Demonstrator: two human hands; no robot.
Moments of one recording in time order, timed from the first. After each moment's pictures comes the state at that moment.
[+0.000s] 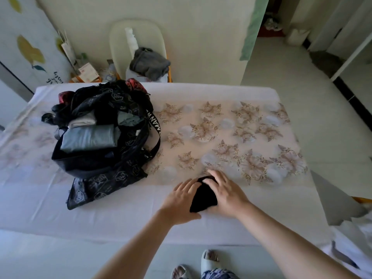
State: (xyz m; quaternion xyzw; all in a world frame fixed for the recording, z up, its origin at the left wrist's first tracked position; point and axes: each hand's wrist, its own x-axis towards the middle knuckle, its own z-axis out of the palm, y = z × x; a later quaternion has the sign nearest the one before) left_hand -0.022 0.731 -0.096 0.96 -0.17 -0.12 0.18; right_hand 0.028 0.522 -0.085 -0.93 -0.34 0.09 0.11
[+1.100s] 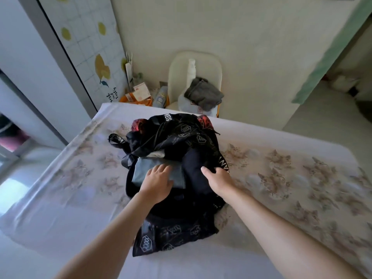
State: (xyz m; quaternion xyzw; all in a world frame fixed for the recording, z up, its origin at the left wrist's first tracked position) left_hand 0.087 1.074 -0.025 0.99 0.08 -0.04 0.13; right_hand 0.165 0.863 0.004 -0.89 0.02 0.25 0.38
